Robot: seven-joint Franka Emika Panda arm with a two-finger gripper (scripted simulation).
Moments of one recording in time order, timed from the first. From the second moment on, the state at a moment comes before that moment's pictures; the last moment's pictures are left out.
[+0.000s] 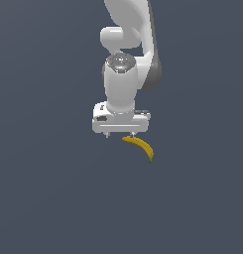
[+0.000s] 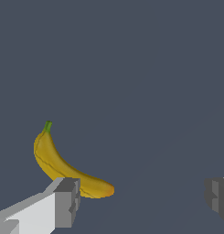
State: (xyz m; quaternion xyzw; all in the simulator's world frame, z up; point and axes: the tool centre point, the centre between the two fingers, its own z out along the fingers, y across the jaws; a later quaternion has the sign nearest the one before) arm 0.006 -0.003 0.181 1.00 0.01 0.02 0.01
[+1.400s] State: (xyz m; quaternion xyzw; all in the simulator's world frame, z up) arm -0.007 0.025 0.142 0.99 0.13 0.00 0.01
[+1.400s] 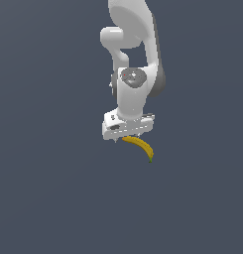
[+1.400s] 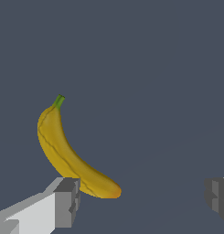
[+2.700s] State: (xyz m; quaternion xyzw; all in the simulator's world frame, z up) arm -0.041 0.097 0.069 0.92 0.39 0.00 0.00
